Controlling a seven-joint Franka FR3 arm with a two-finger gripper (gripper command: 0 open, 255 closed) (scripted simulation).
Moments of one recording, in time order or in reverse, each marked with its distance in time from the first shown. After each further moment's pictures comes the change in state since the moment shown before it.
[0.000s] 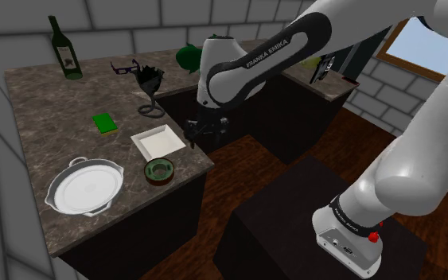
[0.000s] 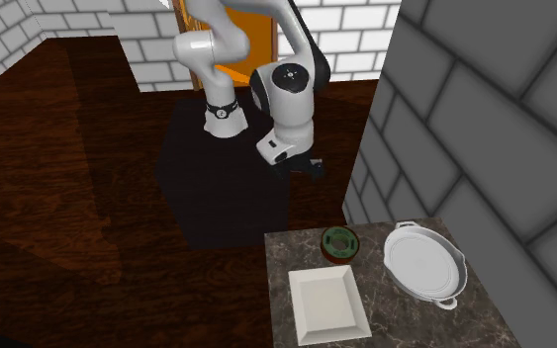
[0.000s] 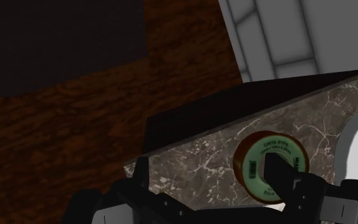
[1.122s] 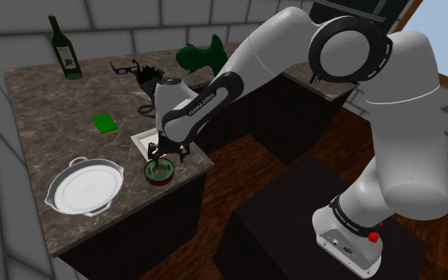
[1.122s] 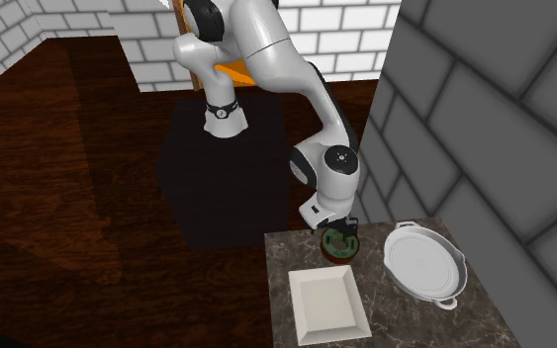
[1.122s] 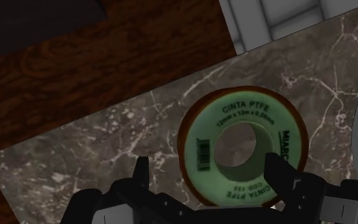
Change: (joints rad) arm 0.187 0.575 -0.101 0.469 -0.216 0.135 0.248
